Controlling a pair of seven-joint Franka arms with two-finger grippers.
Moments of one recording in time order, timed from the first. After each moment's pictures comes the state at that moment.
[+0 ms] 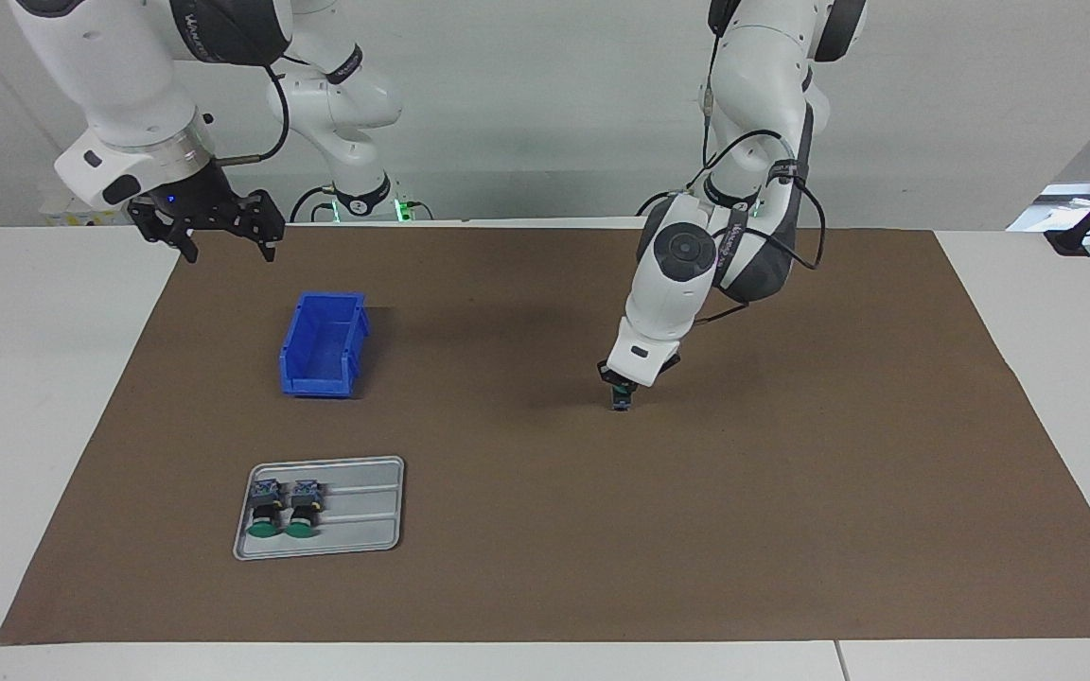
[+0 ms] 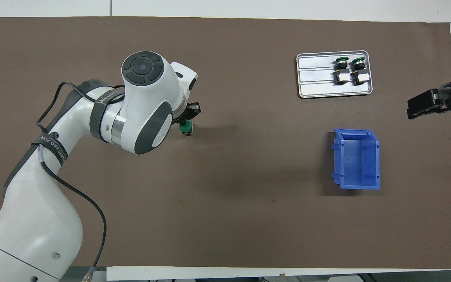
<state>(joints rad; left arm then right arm) -0.62 0.37 0.04 -1.72 -0.10 2.04 -0.70 0.02 0.01 0.00 -1.54 -0.06 1.45 -0.02</state>
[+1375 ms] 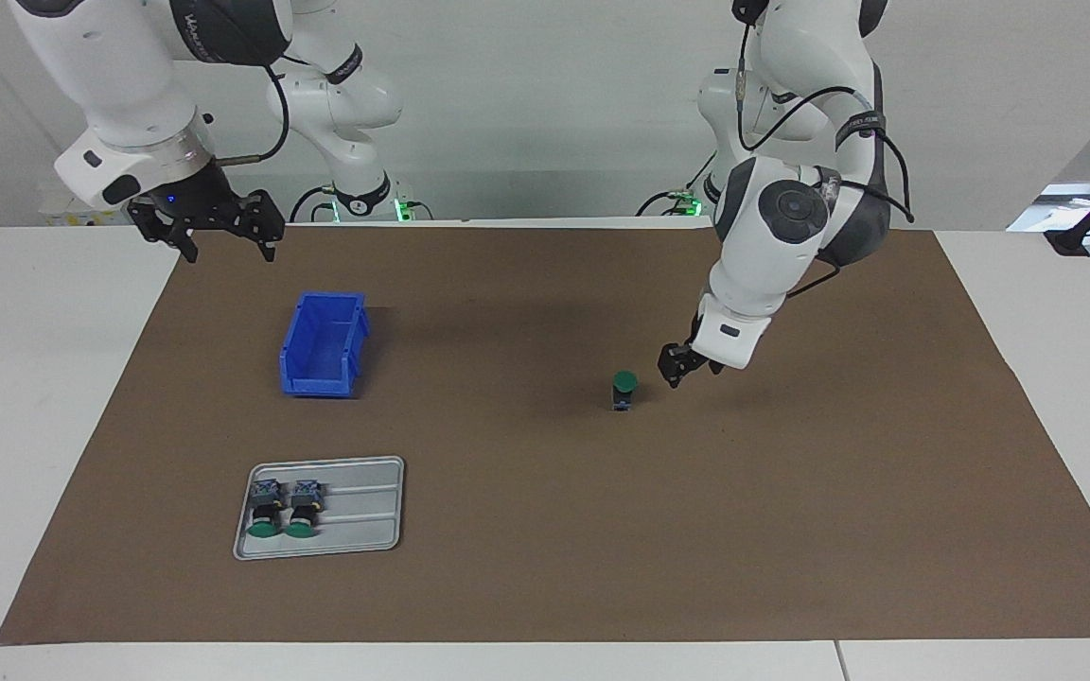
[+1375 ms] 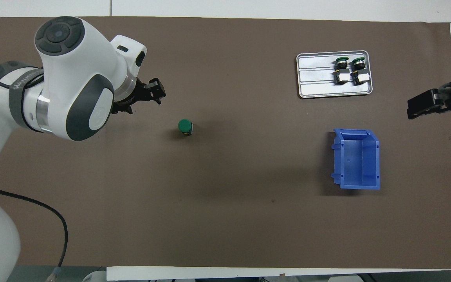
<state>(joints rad) -0.49 0.25 0.06 -1.68 -0.10 1.89 -0.60 0.02 0.01 0.00 -1.54 -0.06 1.45 -0.02</state>
